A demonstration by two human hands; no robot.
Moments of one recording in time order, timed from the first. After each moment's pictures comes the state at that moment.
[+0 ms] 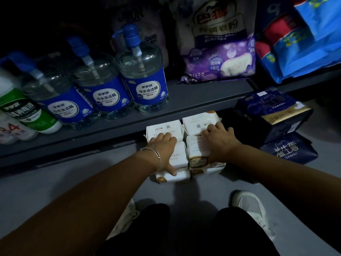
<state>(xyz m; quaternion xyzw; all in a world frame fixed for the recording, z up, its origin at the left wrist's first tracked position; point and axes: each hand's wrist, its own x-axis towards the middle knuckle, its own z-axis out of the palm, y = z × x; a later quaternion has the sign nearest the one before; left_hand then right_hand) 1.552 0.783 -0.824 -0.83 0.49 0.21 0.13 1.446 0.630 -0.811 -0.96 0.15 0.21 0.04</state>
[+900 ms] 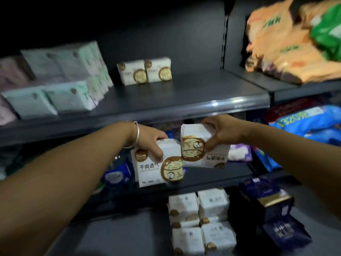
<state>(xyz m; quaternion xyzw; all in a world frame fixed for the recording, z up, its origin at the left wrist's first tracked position) 1.628 0.815 -0.509 -0.85 0.36 0.37 -0.08 1.487 0.624 -0.515 -0.94 0.12 0.03 0.31</state>
